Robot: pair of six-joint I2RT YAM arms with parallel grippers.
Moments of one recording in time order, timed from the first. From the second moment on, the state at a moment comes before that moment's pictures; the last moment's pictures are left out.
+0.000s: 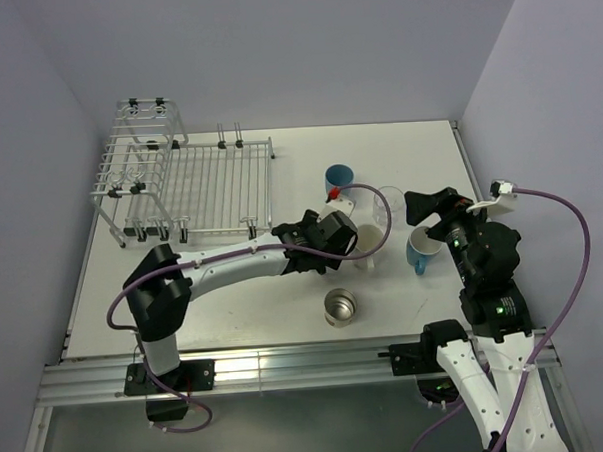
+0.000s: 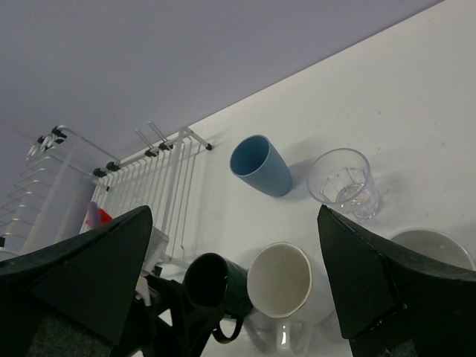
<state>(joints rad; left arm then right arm) -1.11 1.79 1.41 -0.51 -0.49 -0.43 0.11 0.46 0.77 -0.39 0.05 0.60</state>
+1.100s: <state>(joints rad) -1.09 1.70 1.45 -0.55 -0.44 -0.41 0.11 0.47 0.79 -0.40 0.00 0.59</state>
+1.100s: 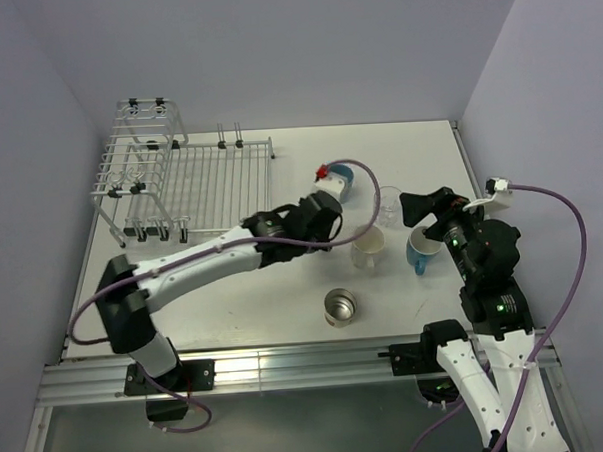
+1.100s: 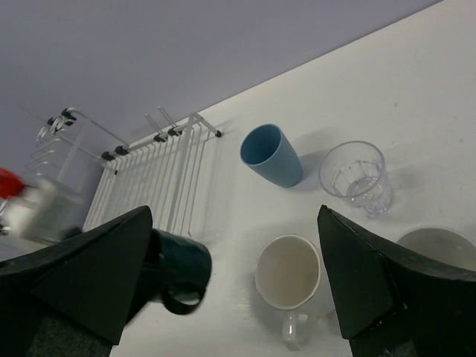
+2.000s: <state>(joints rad) -0.49 1.04 1.00 0.02 0.52 -0.83 0.37 0.92 0.67 0.43 -0.59 1.08</state>
